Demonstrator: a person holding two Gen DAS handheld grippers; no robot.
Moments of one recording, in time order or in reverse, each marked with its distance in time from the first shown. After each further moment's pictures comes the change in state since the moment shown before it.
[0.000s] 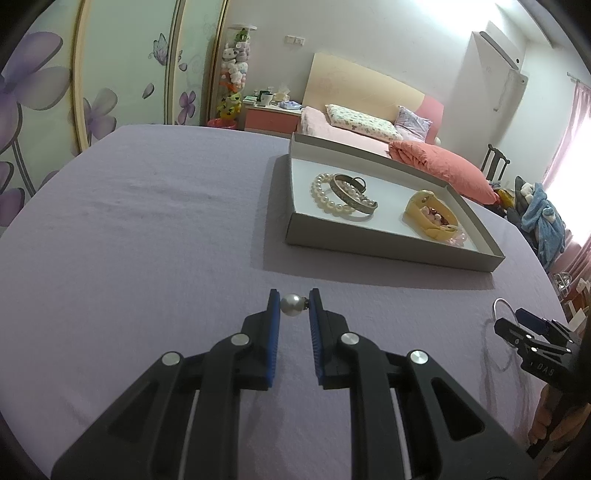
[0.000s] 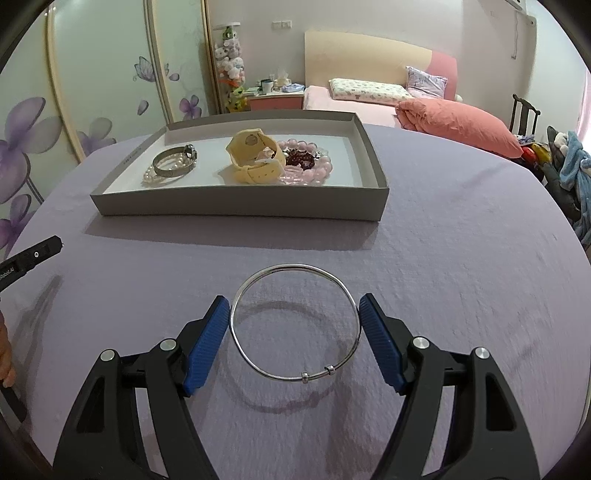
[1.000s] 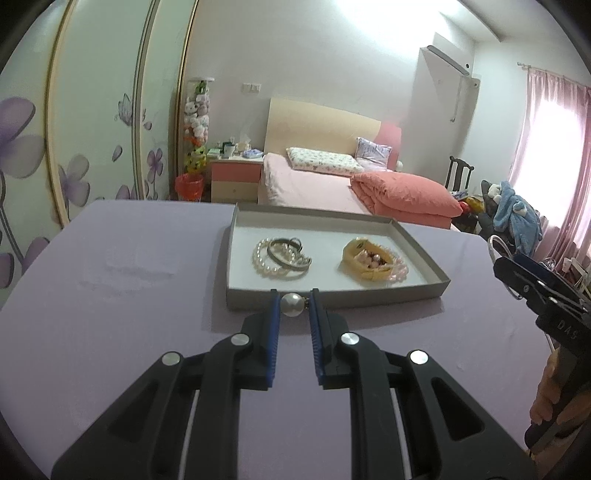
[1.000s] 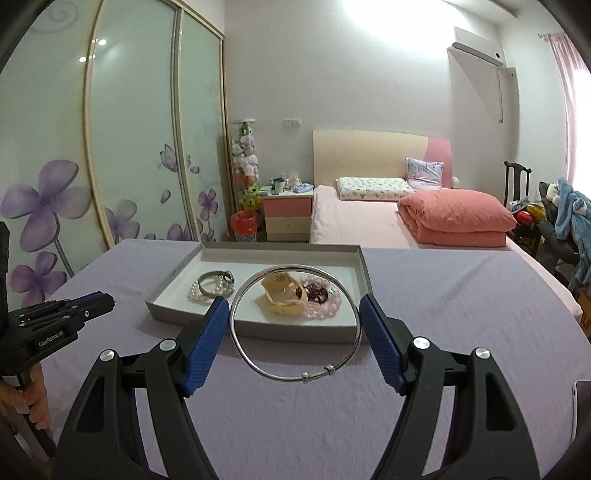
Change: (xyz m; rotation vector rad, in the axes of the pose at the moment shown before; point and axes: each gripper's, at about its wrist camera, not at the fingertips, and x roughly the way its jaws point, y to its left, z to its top) left arm -0.055 -0.061 0.024 0.141 -0.188 -0.080; right arm -0.084 0.015 0.035 -0.010 -0.412 0.036
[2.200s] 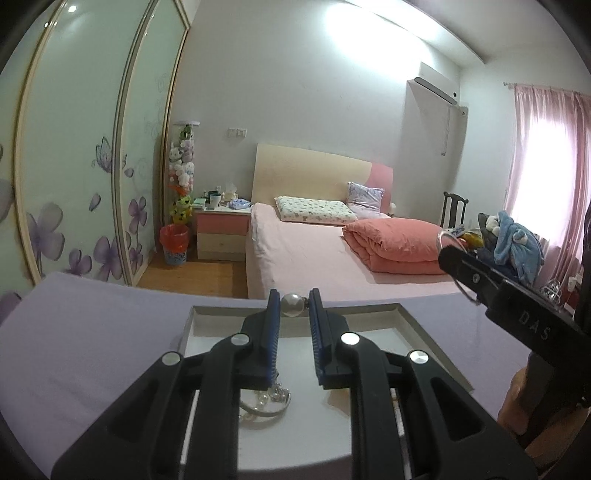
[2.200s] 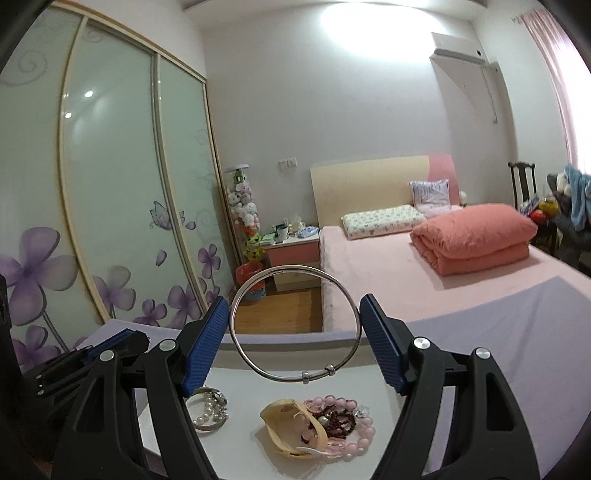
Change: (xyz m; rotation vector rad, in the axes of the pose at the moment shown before) left arm 0.120 -0.023 0.085 0.016 -0.182 -0.031; right arm 0.107 -0.020 0.056 0.133 -0.158 0.043
